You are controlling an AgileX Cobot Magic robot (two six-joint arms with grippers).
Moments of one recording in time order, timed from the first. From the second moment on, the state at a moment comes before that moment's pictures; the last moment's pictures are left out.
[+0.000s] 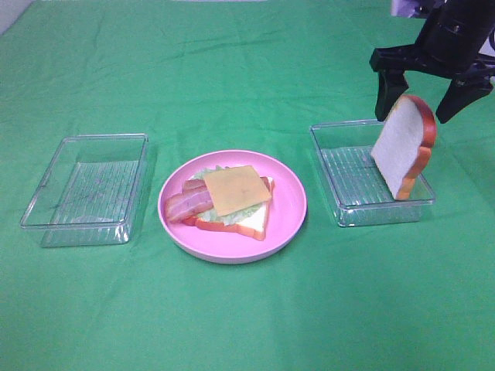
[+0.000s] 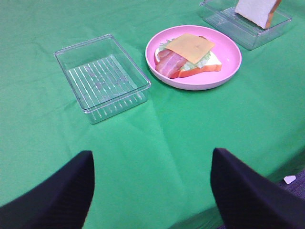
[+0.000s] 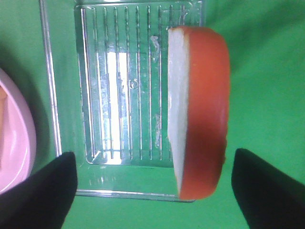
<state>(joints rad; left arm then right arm) -0.43 -0.01 -0.50 -0.06 1.05 0.02 0.12 2.01 -1.66 0.06 1.14 0.02</state>
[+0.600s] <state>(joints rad) -0.43 -0.01 -0.50 -0.06 1.05 0.02 0.12 2.04 -1.66 0.04 1.11 0.02</state>
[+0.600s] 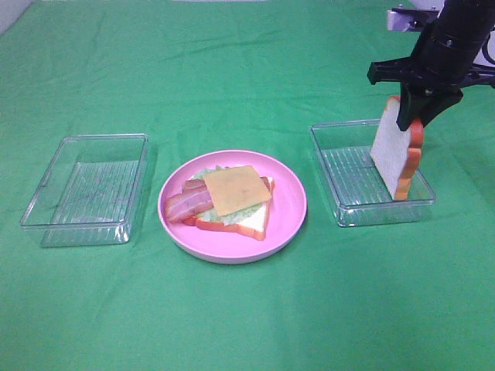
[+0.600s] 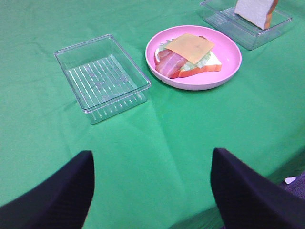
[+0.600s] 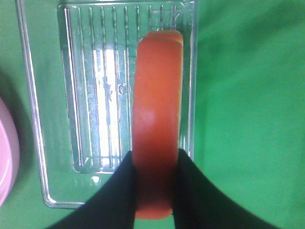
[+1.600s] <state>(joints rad) -0.43 -0.01 -0.50 -0.06 1.05 0.02 0.12 1.84 -1.52 0.69 1.15 -0.25</state>
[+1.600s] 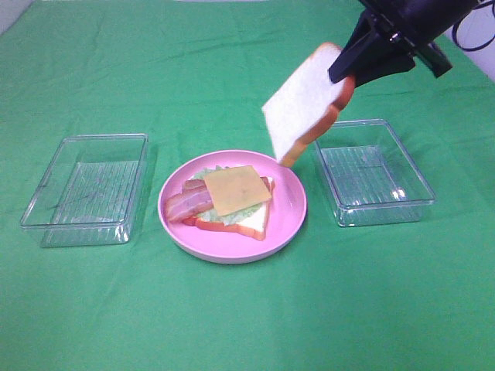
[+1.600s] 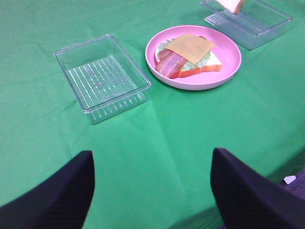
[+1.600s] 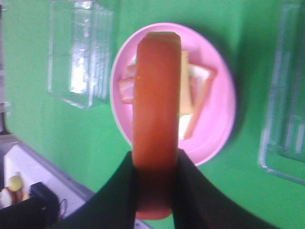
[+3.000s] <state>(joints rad) -0.43 -0.01 -0.50 -0.06 1.05 0.02 0.26 2.04 -1.09 1.47 0.81 -0.69</state>
